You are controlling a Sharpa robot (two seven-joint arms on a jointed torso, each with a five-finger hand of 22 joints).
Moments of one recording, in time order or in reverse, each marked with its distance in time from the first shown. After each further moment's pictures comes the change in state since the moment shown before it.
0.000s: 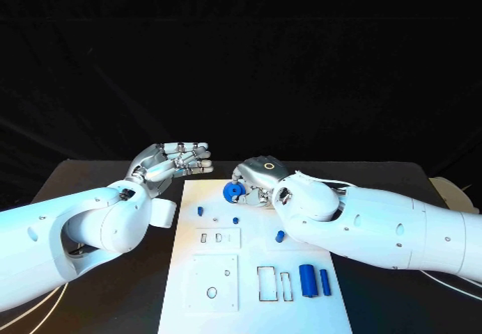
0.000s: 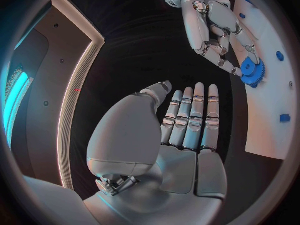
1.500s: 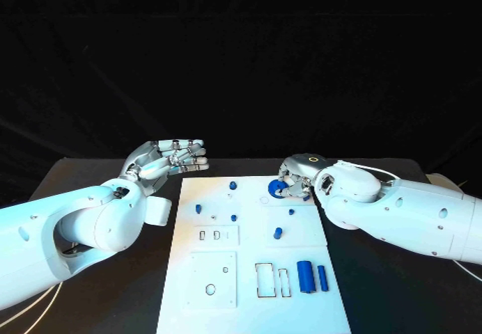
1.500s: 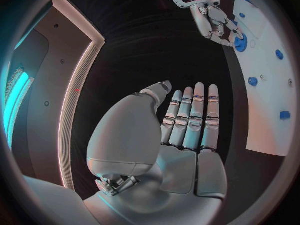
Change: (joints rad) left arm 0.000 -0.015 0.000 0.007 0.000 0.000 0.002; left_hand 0.000 0.000 -0.003 0.003 0.000 -0.004 -0.004 0.000 0.000 0.000 0.000 0.004 0.000 0.000 0.000 0.004 -0.001 0.000 0.000 0.000 0.000 0.001; right arm 0.004 -0.182 0.009 -0.053 0.128 0.126 0.024; right_hand -0.013 -0.004 -0.044 0.003 -0.002 -0.014 0.000 0.006 0.006 -0.003 0.003 -0.024 -0.001 0.000 0.007 -0.008 -0.001 0.013 -0.003 0.004 -0.023 0.001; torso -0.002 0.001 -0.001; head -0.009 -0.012
